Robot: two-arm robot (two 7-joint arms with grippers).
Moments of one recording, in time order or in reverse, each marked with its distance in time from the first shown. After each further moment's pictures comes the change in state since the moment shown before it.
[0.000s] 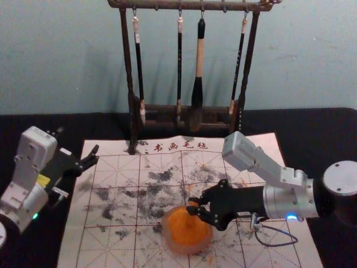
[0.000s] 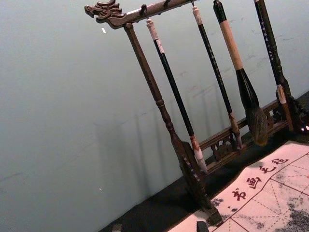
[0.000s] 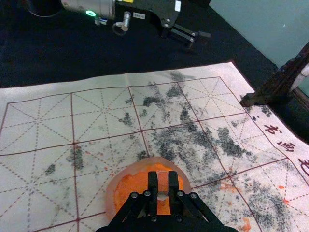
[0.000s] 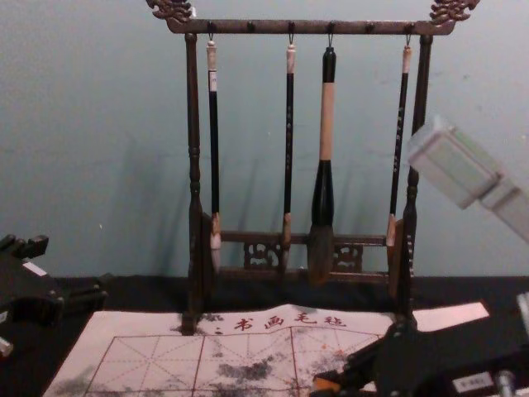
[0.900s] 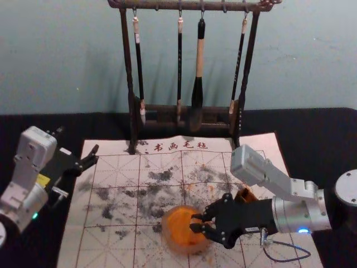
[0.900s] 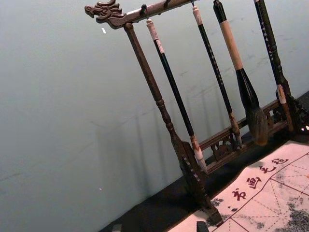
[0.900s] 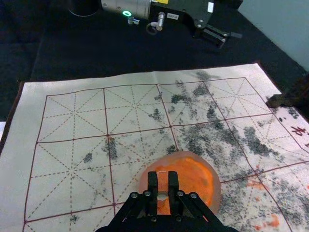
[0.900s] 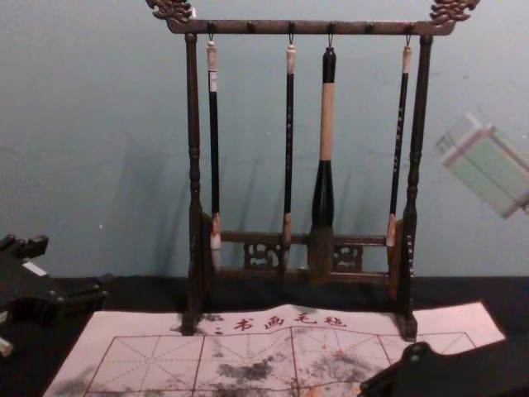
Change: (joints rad) left arm 0.000 0.000 0.000 0.000 0.000 0.000 0.000; right arm -0.042 0.076 -0.008 -0.099 0.031 0.001 0.037
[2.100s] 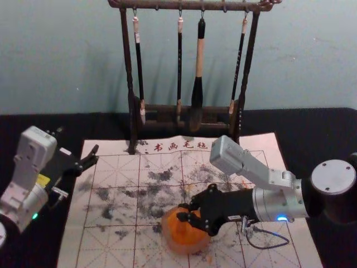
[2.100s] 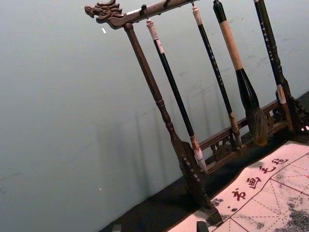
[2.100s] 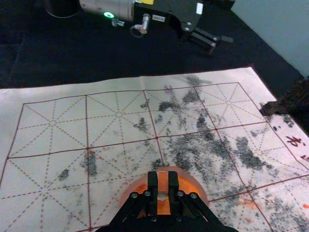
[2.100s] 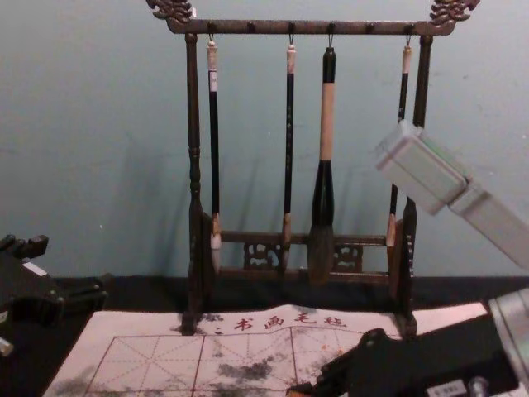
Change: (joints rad) left arm 0.000 0.000 0.000 0.000 0.000 0.000 0.000; right arm 0.077 -0.098 -0.041 0.114 -0.033 0.003 -0.013
